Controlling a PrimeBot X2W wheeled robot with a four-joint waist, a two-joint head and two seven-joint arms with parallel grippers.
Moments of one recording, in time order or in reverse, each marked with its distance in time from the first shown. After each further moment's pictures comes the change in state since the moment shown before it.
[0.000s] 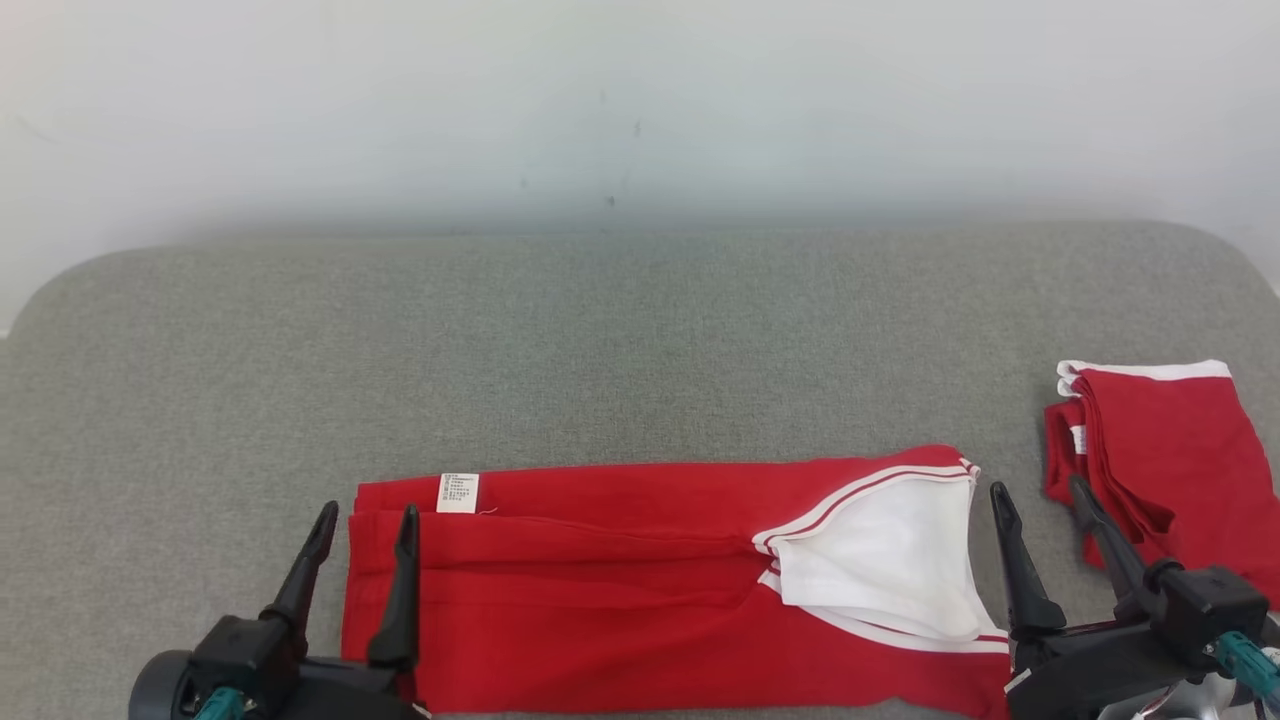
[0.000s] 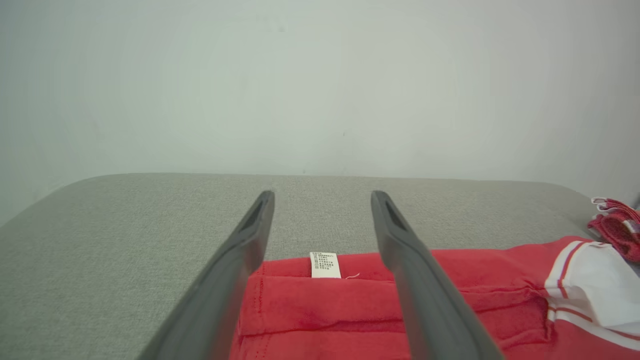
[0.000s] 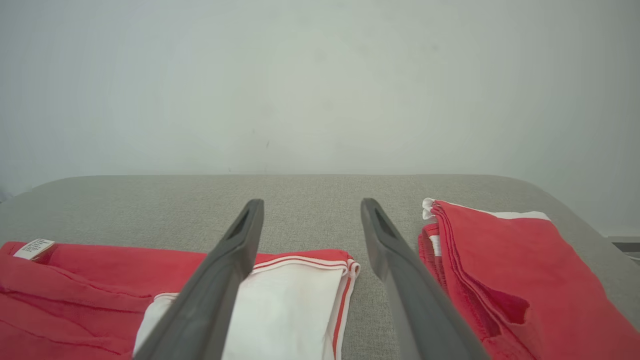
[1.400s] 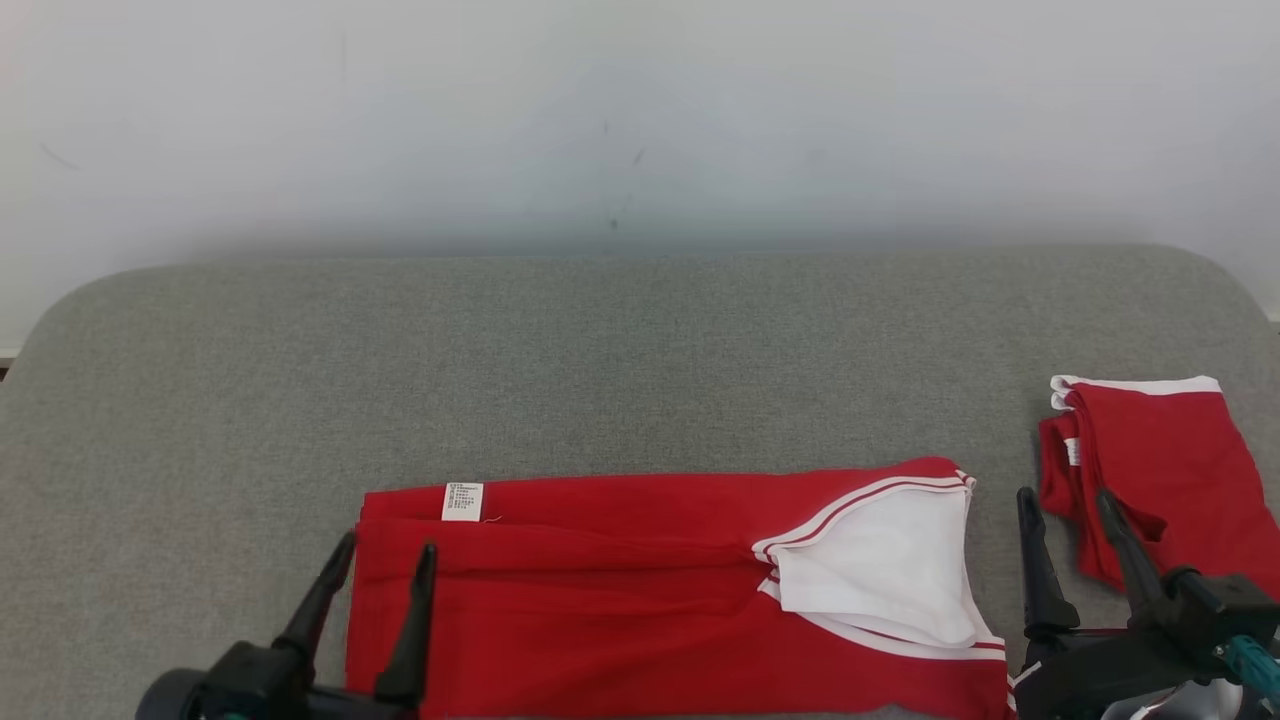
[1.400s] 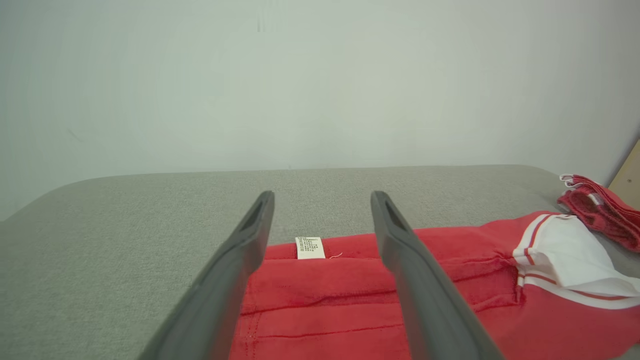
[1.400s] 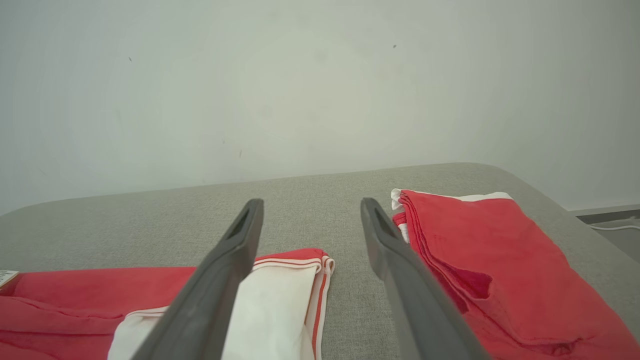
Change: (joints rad) left arm 0.060 0.044 -0.044 -0.044 0.006 -0.039 0.018; right arm -0.001 0.083 -0.090 0.093 -0.002 0.001 -0.019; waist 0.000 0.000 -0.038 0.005
